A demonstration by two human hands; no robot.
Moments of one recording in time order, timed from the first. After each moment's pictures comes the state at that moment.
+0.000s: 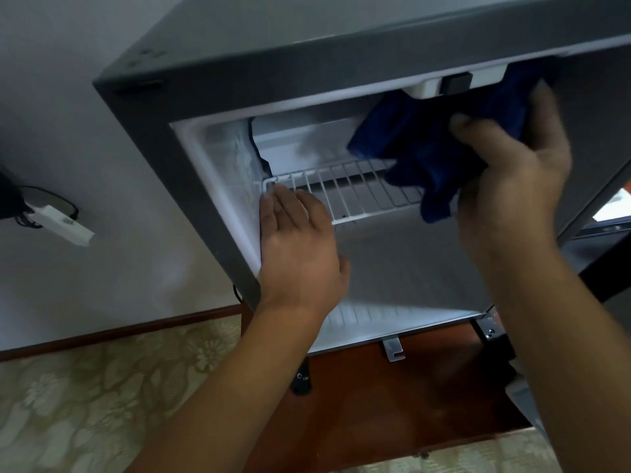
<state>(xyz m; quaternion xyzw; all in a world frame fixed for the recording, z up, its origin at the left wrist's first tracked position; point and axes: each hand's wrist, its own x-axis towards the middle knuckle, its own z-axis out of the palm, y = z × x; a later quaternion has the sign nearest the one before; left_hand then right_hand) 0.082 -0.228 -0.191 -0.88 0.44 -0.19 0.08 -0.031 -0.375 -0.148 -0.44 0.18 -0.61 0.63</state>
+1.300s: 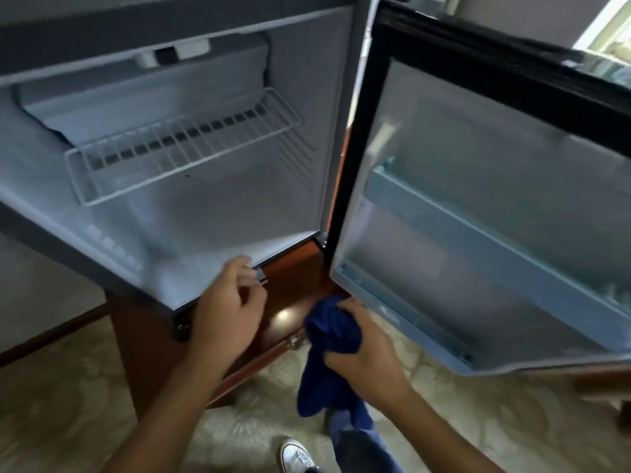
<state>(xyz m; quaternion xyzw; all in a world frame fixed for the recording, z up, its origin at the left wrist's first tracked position) -0.038 -0.168 -0.259 -0.78 0.45 0.23 -0.36 -0.265 -0.195 -0.284 -0.65 0.54 -0.17 0.50</state>
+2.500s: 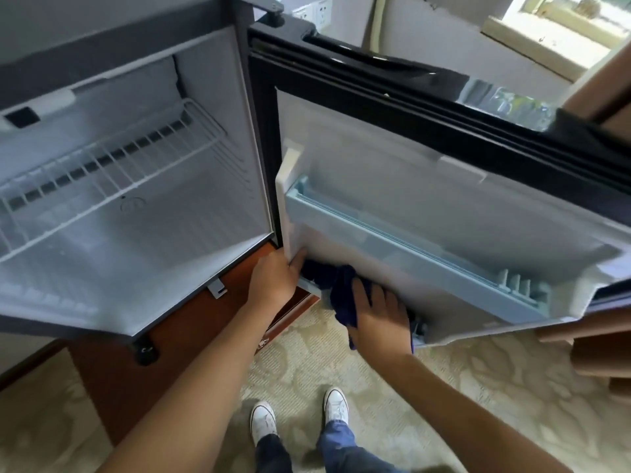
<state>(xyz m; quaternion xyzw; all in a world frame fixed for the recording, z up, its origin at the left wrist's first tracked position) -0.134 -0.301 -0.298 -0.75 0.53 0.32 -0.25 -0.339 -0.247 -0.288 -0.79 0.61 0.06 0.07</state>
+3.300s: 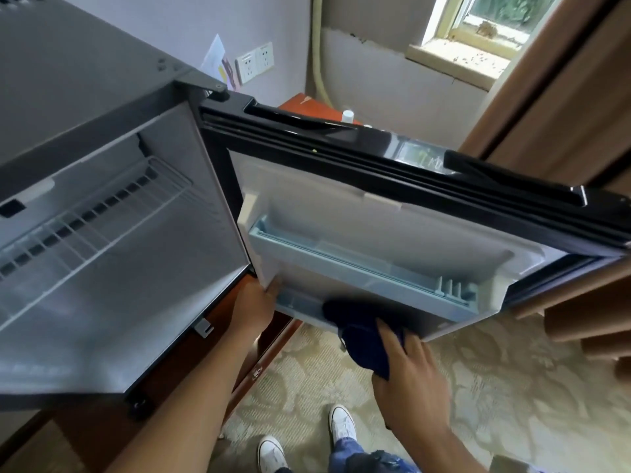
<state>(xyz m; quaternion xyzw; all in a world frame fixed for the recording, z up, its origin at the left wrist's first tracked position) -0.124 -0.299 -0.287 -0.73 0.50 0.42 -0.23 -0.365 -0.160 -0.222 -0.65 0.75 -0.09 0.09</state>
